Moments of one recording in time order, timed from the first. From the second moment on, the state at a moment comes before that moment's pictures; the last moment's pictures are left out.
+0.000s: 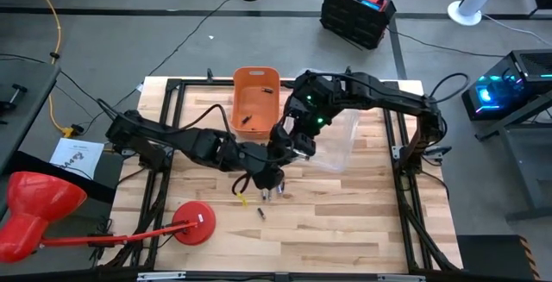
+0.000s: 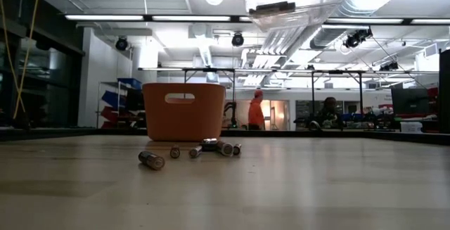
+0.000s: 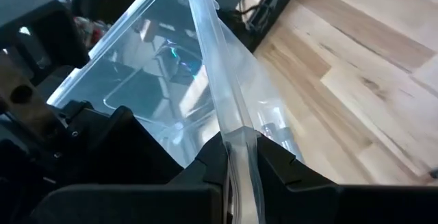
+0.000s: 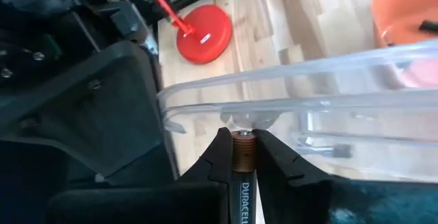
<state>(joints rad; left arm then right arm) -0.35 1.71 1.74 -0.62 -0.45 0.85 -0.14 1.76 2.09 -1.16 -0.35 0.31</state>
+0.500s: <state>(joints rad) -0.36 1.69 1.80 -0.73 -0.47 0.69 -0.14 1.76 2.09 -1.07 -0.30 0.32</state>
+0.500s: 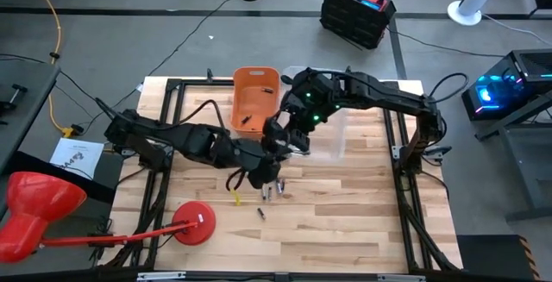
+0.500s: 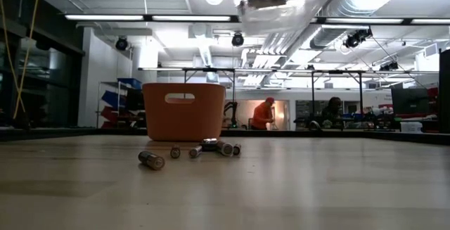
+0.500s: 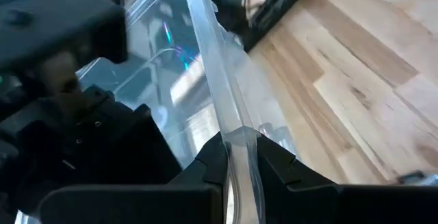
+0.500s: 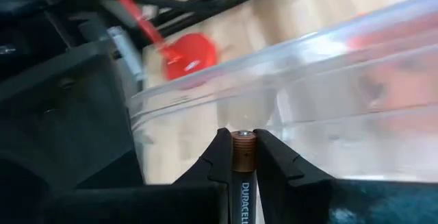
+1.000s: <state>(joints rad) -0.30 1.70 1.80 -0.76 -0.42 0.43 -0.06 1.78 2.09 -1.02 0.24 0.17</state>
